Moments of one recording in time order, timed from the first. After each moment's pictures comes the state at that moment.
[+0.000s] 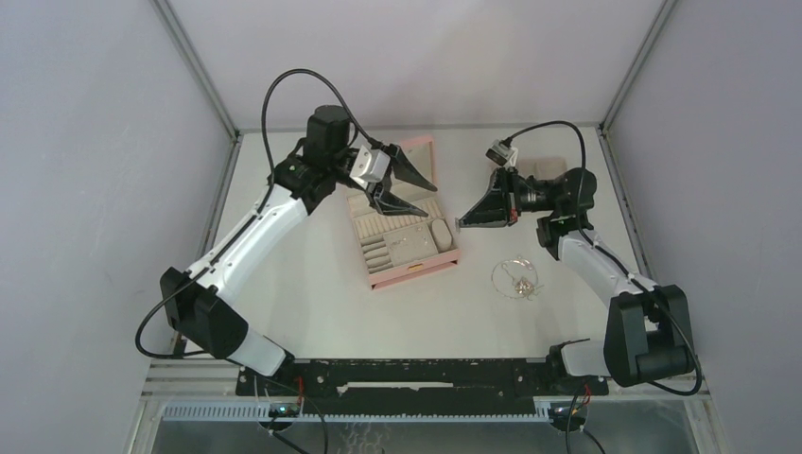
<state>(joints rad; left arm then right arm) -0.53 1.51 1.52 -0.36 1.36 0.67 0.18 1.34 0.81 0.96 -1.45 1.66</state>
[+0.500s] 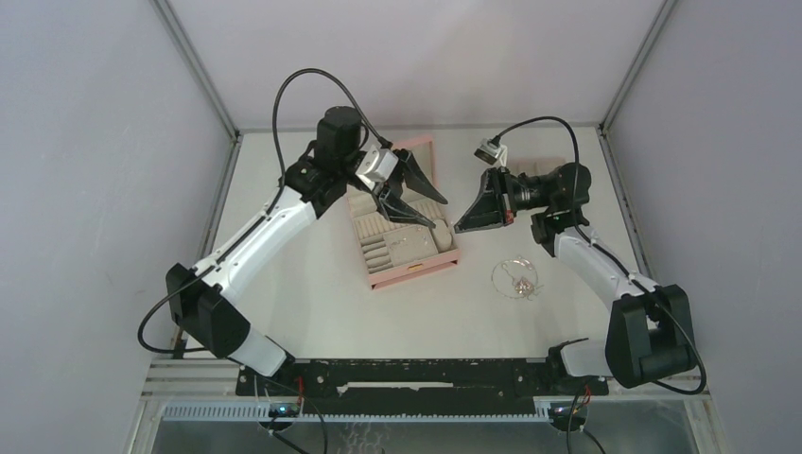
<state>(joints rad) -0.59 1.52 1.52 -0.25 1.46 0.51 0.24 1.33 0.86 0.92 -1.50 1.63</state>
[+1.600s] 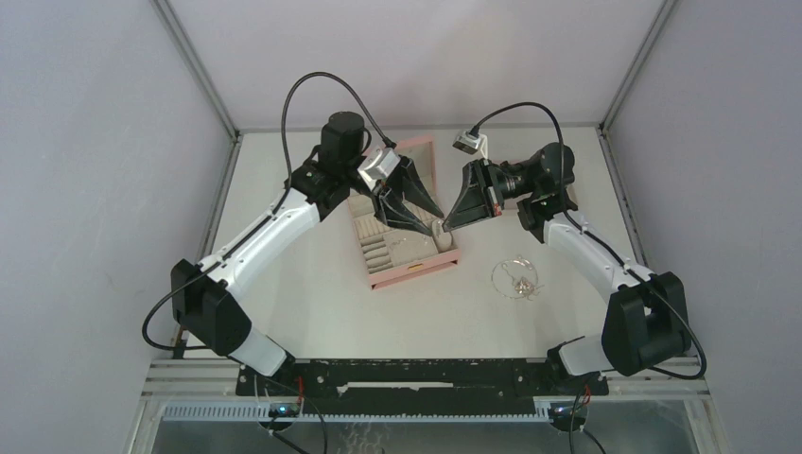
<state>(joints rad) -0.59 1.54 1.46 -0.17 1.55 0.34 0.34 1.40 1.04 0.79 -1.56 1.50</state>
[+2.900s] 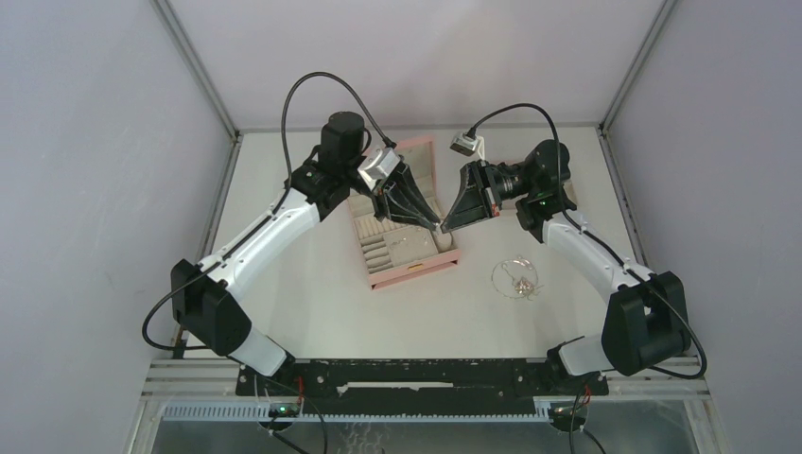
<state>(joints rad) -0.59 1.54 1.46 -0.17 1.55 0.34 0.35 1.41 1.04 0.70 -1.56 1.42</state>
